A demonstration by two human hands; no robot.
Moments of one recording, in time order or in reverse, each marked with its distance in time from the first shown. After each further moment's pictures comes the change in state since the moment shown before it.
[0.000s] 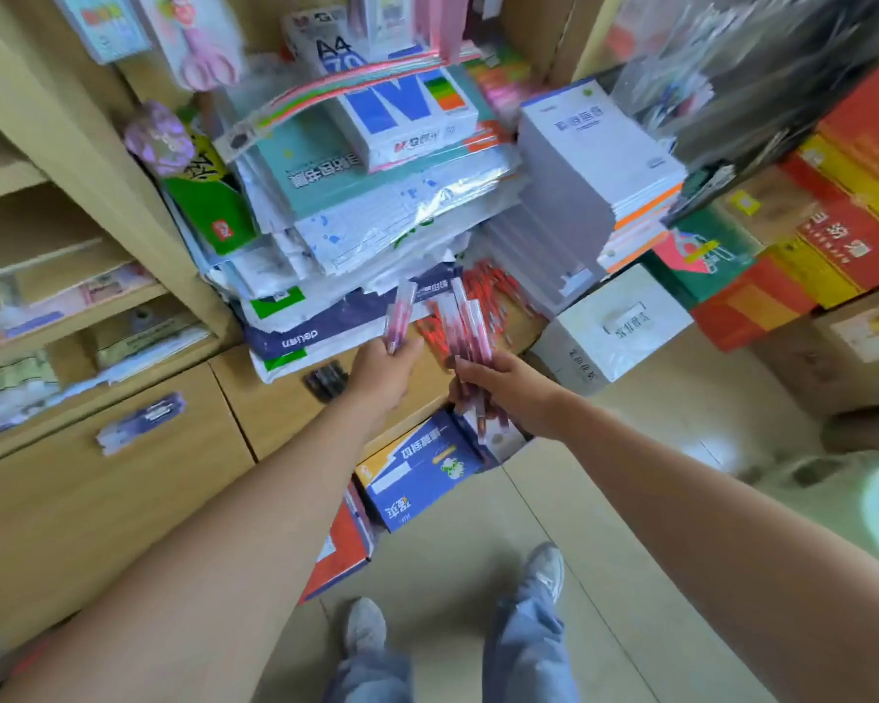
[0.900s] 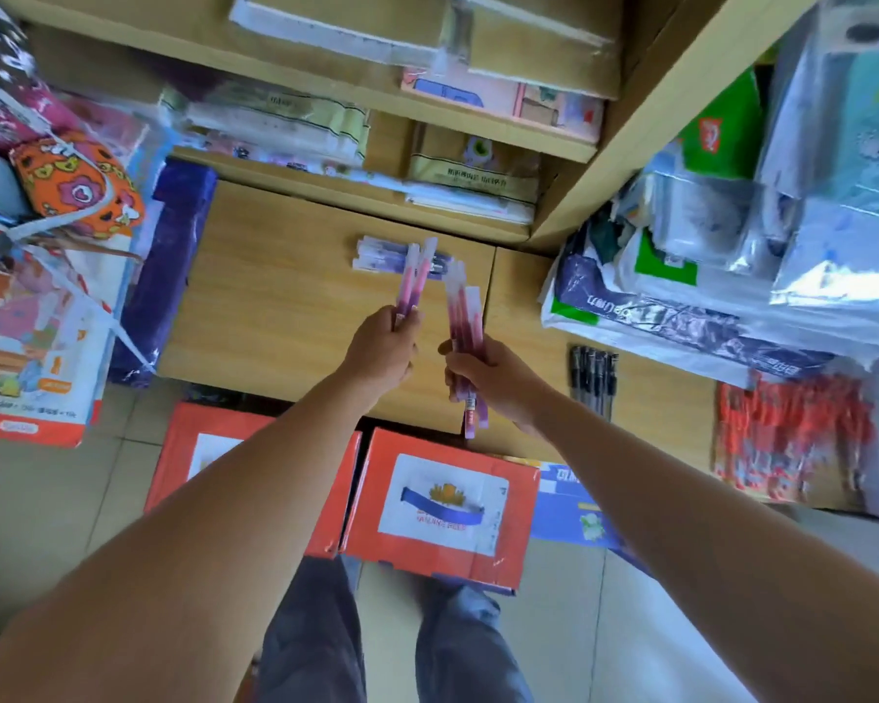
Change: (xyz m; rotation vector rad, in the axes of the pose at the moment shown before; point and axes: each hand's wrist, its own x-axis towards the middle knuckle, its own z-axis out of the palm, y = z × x) left_hand 0.043 -0.250 -0.293 -0.449 0.468 -0.192; right_hand 0.230 0.040 0.353 -0.427 -0.503 0.061
